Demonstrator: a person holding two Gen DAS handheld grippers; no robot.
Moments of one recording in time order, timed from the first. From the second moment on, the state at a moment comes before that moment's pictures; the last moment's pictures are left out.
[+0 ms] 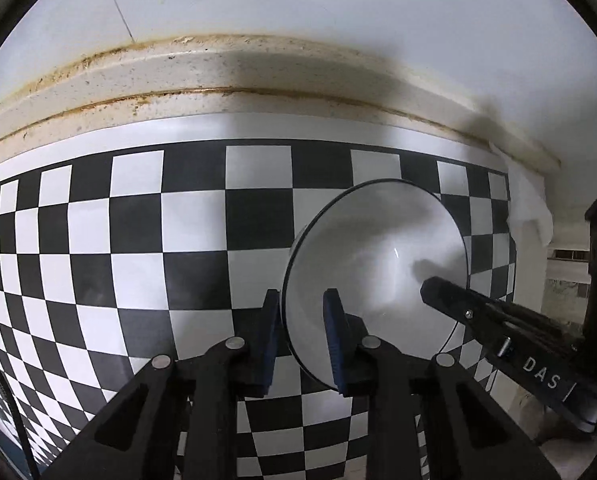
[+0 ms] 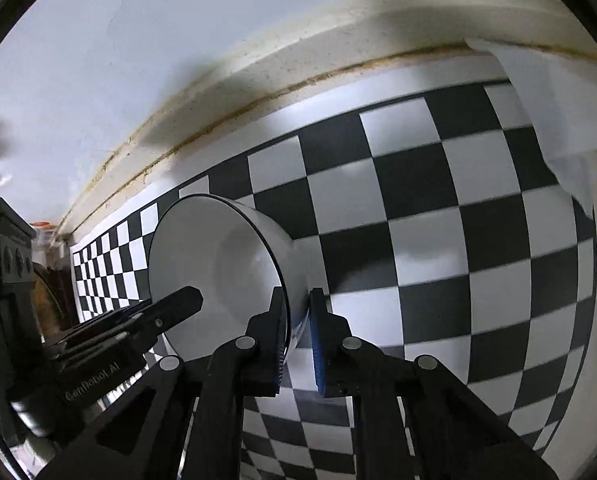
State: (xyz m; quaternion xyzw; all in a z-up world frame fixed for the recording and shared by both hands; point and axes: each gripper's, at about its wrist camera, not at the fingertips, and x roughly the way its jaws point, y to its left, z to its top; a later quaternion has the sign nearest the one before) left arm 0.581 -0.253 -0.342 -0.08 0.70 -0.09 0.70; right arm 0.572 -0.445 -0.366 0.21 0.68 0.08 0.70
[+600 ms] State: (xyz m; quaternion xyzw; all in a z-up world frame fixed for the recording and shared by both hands) left arm 0.485 -0.259 -0.235 -0.04 0.65 -0.14 0.75; right arm 0.482 -0.434 -0.278 0.19 0.63 0.08 0.75
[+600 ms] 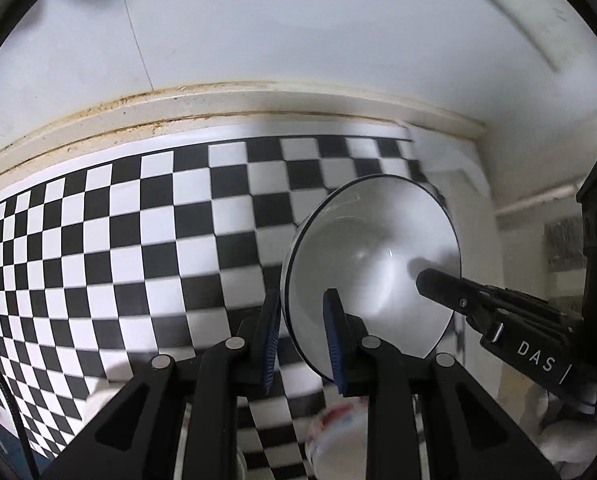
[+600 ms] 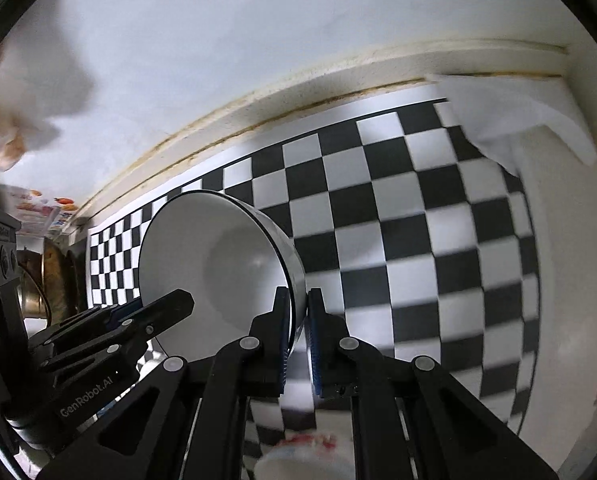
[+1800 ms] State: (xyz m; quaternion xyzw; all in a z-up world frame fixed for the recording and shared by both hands) left arm 0.323 -0.280 -0.254 0.01 0.67 -0.18 0.72; right arm 0.260 -0.442 -0.276 0.20 0.63 0.03 0.75
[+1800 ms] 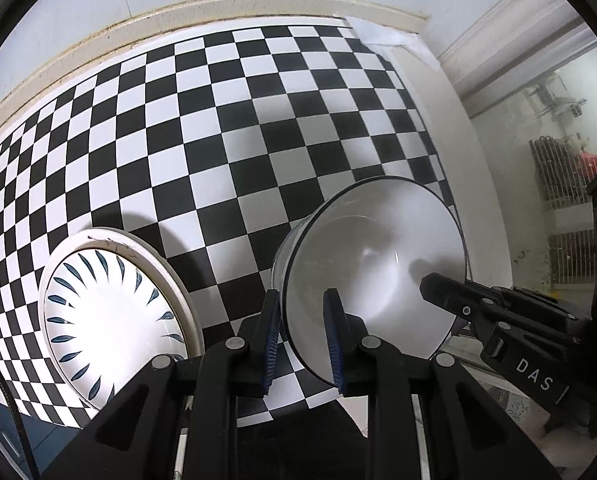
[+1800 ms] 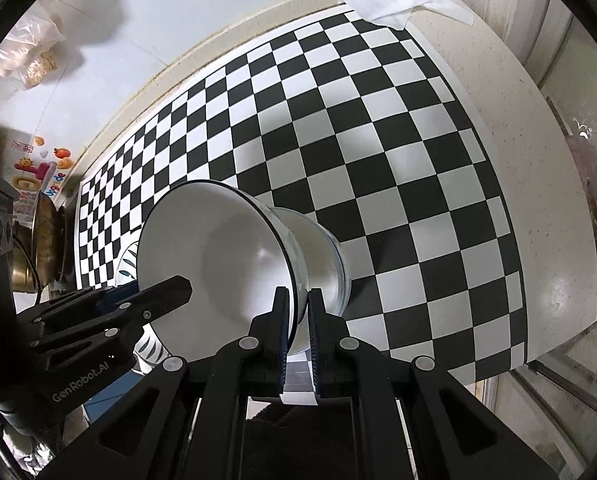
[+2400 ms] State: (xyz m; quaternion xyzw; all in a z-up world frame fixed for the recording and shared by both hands) left arm 0.332 -0.287 -0.285 0.01 0.69 -0.16 0.70; right arm 0.271 -0.442 -0.305 0.19 0.65 0.04 0.73
